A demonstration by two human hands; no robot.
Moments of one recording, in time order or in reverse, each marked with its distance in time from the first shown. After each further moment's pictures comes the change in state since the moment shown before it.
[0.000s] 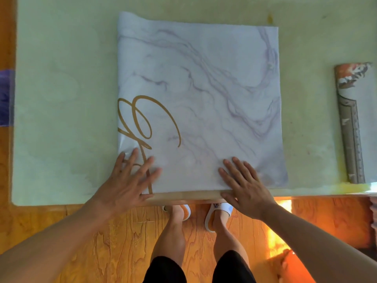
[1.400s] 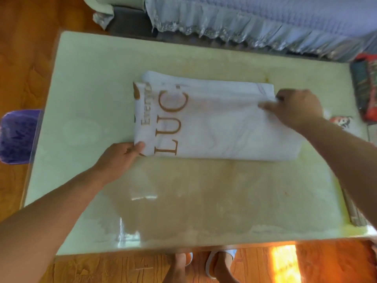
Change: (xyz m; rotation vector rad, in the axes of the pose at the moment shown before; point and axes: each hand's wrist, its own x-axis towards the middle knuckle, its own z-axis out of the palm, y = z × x) left_hand 0.080 -0.155 -0.075 -1.015 0.095 -0.717; right_hand 0.188 0.132 -0.256 -0.013 0.190 0.704
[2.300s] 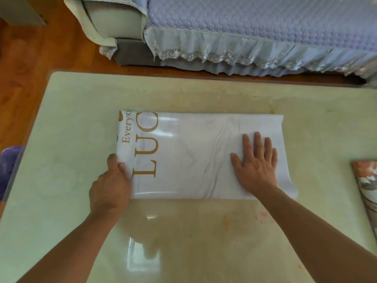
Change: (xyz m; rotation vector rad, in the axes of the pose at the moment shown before) left_hand 0.075 0.070 0.043 0.365 0.475 -0.346; right_hand 0.051 -0.026 0.146 0.223 -0.105 -0.016
